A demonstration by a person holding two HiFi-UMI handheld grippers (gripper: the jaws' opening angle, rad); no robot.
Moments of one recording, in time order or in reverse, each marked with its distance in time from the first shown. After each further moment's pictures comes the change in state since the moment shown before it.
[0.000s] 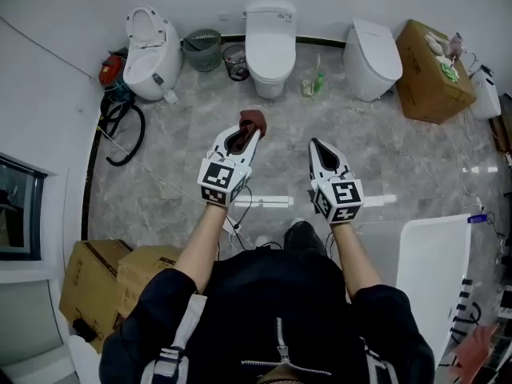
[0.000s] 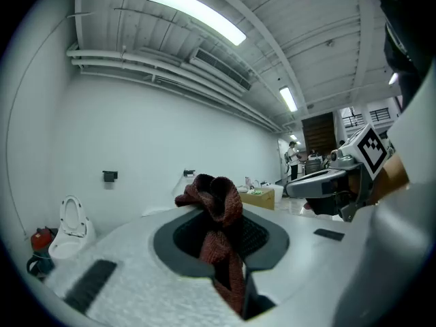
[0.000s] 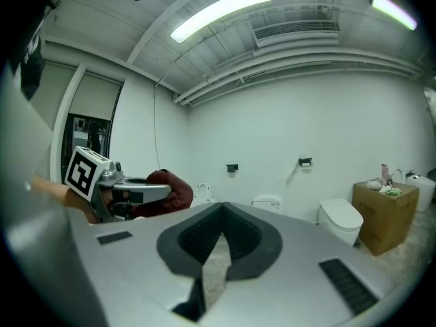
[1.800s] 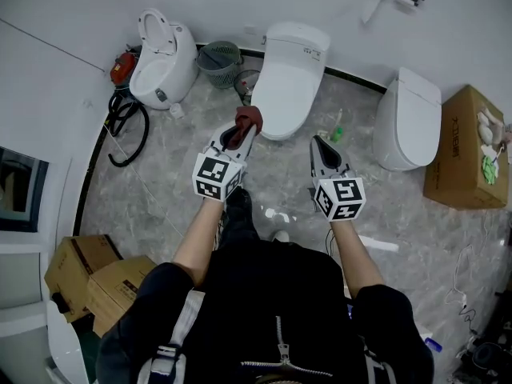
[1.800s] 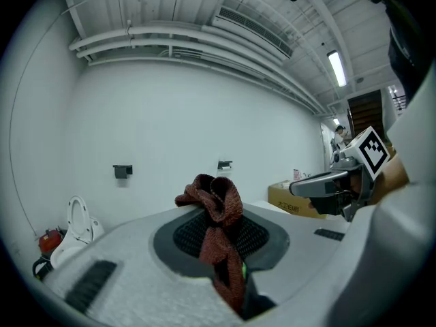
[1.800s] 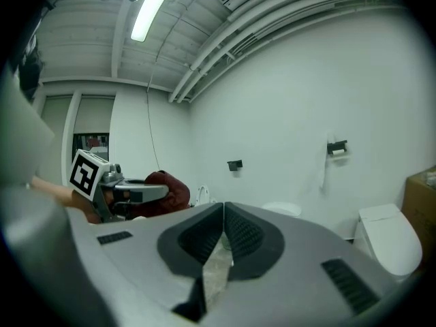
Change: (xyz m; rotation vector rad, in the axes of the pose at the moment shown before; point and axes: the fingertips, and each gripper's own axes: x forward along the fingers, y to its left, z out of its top) left arm 0.421 0.219 0.012 -0.035 0.080 0.279; right arm 0.392 -0.331 0.055 0.041 0.037 0.273
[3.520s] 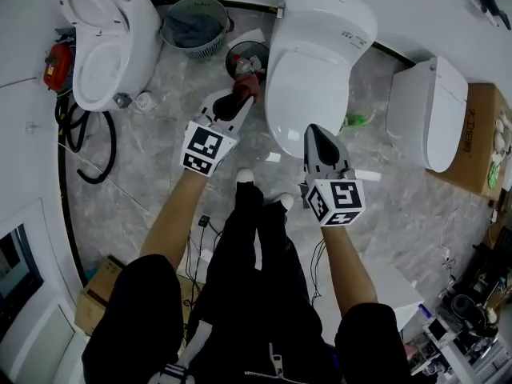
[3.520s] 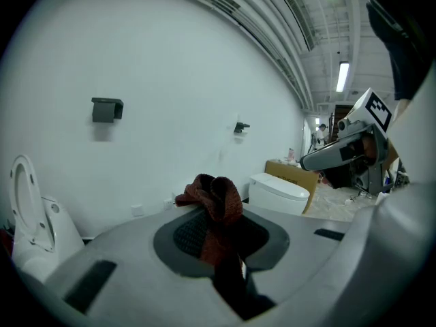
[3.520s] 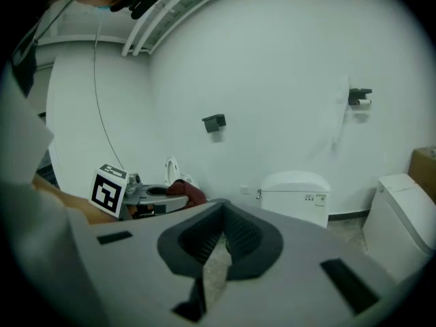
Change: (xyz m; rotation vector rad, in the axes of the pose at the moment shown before) left arm 0.294 0.403 -0.219 -0.055 0.195 -0.302; right arm 0.484 -0.029 -0.101 0.122 0.263 -0.208
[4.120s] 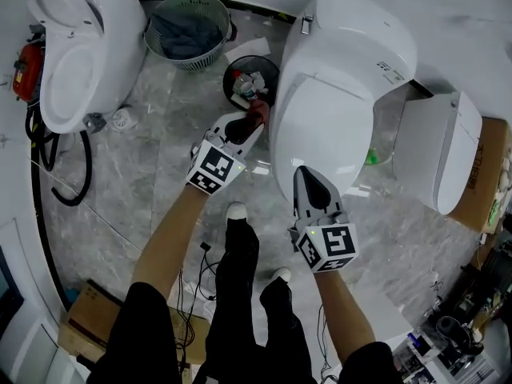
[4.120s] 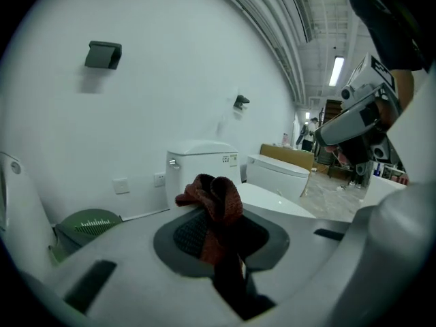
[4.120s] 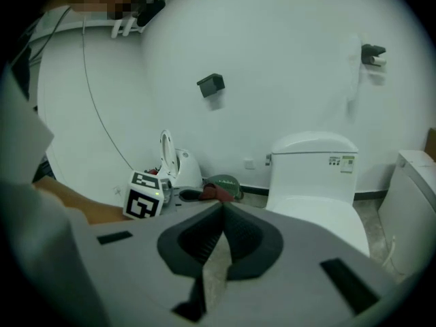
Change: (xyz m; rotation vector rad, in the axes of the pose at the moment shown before) left arm 0.129 0.072 -0.199 -0.017 0.077 -0.113; right arm 0.152 -0.007 -0.131 0.018 0.148 0.031
